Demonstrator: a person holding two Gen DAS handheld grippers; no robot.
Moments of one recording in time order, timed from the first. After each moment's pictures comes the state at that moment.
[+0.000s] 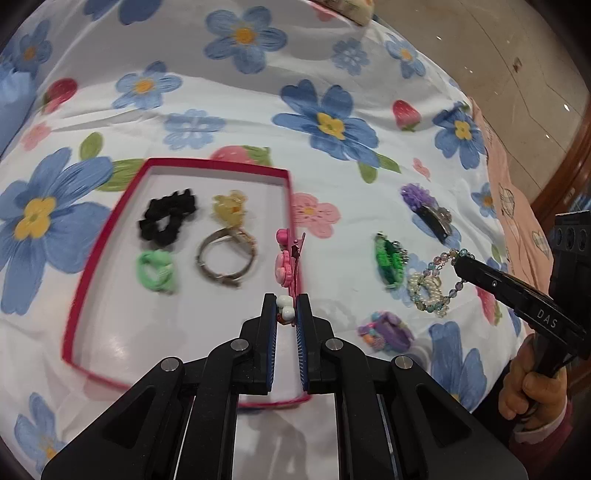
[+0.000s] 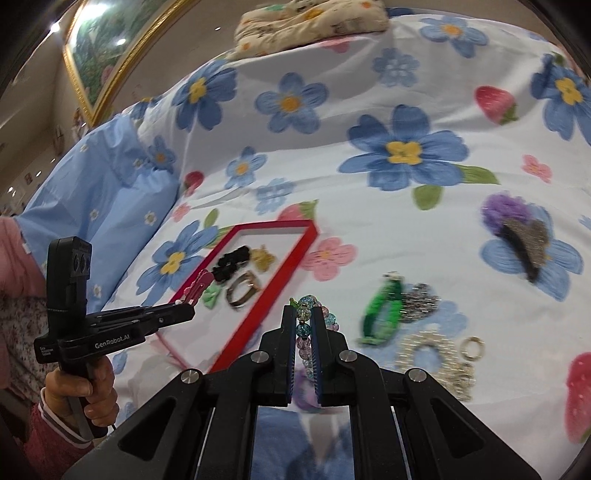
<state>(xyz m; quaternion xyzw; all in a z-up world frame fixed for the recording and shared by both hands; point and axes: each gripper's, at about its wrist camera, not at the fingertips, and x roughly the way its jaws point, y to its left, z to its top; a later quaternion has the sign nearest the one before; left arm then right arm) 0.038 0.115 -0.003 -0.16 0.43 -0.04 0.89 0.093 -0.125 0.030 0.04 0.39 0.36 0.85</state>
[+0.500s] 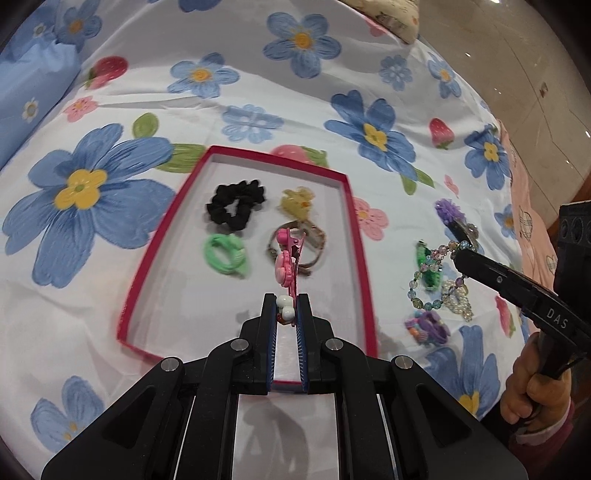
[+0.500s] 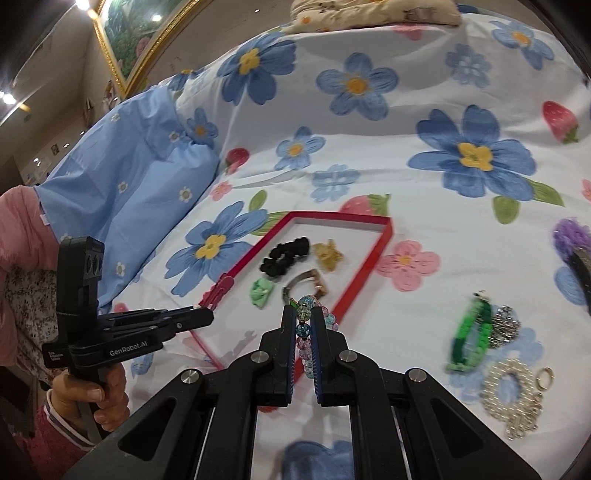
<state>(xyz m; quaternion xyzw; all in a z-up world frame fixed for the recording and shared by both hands) 0.012 0.168 -0.016 -0.19 0.43 0.01 0.88 0.085 -0.047 0.030 0.02 0.40 0.42 0.81</state>
